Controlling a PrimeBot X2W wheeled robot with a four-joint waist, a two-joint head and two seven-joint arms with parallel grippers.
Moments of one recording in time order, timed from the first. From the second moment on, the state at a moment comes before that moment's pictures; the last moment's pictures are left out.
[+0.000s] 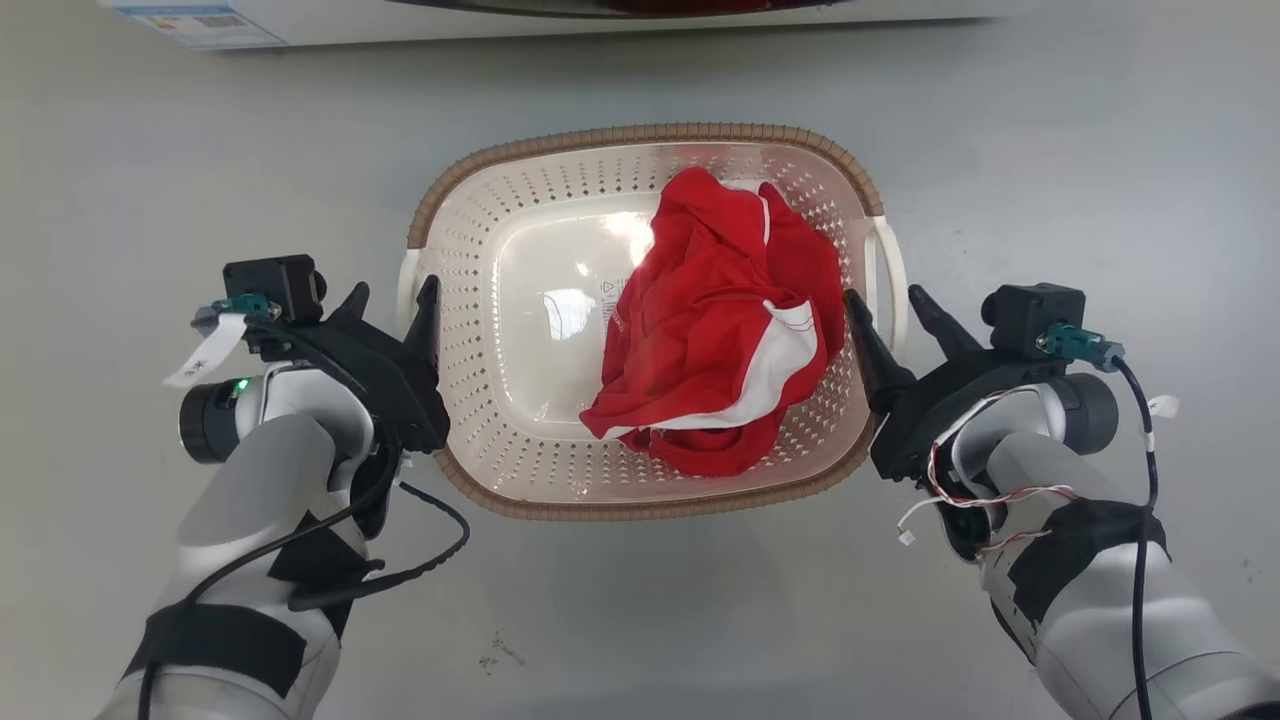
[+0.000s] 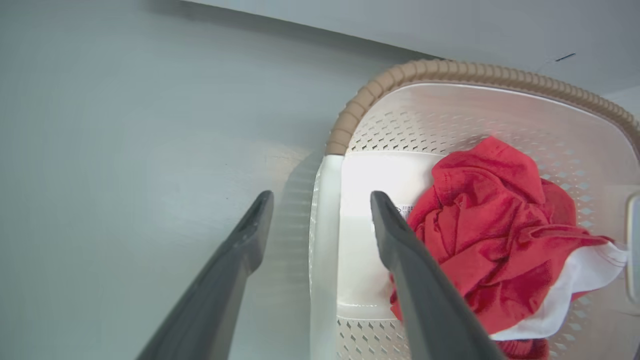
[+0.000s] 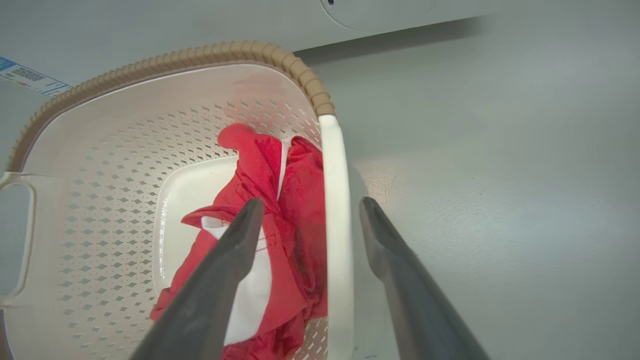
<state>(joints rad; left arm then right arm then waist) -1.01 0.05 -0.36 1.24 -0.67 -0.12 -0.12 -0.98 -0.08 0.64 1.14 0.72 0.12 -0.24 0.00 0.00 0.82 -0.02</state>
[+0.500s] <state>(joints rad) -0.93 0.06 -0.40 1.20 -0.62 -0.12 -0.24 -0.88 -0.14 0.66 1.05 0.74 0.12 -0.25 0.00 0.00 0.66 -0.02</state>
